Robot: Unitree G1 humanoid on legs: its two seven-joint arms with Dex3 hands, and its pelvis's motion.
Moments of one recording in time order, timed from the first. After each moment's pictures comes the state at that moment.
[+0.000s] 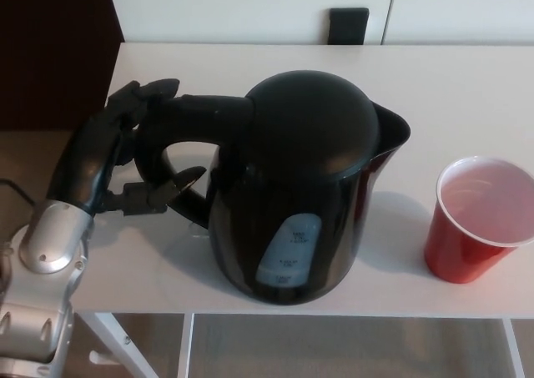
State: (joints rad) left_arm -0.22 0.32 -0.04 0.02 0.09 0.14 -0.11; right_arm -0.05 -0.37 -0.25 1.21 0.09 -0.21 0.28
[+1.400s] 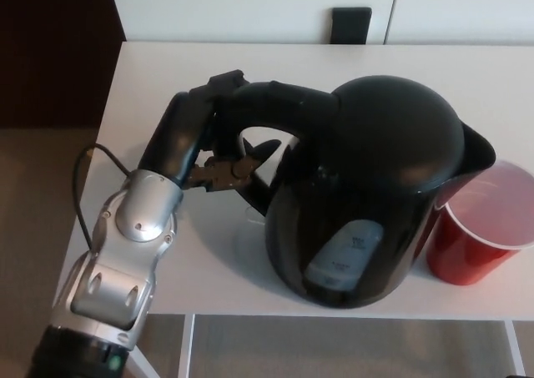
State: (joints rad) left_arm -0.36 0.16 -0.16 0.09 0.14 0.20 -0.05; right_arm -0.07 -0.37 -0.25 1.21 0.09 -0.20 0.29
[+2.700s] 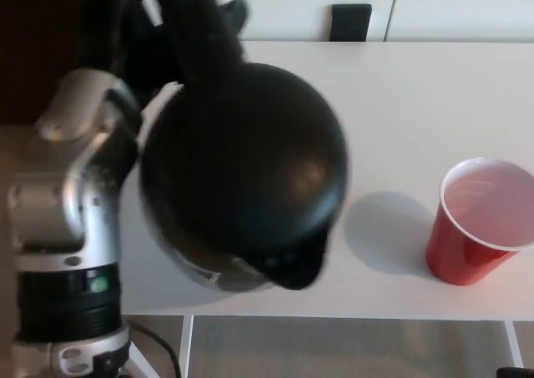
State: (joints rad) left_arm -0.60 0.05 0.12 -0.11 -0.20 0.58 -0.04; right_arm -0.10 -0.37 -0.22 1.21 0.08 -0.20 0.30
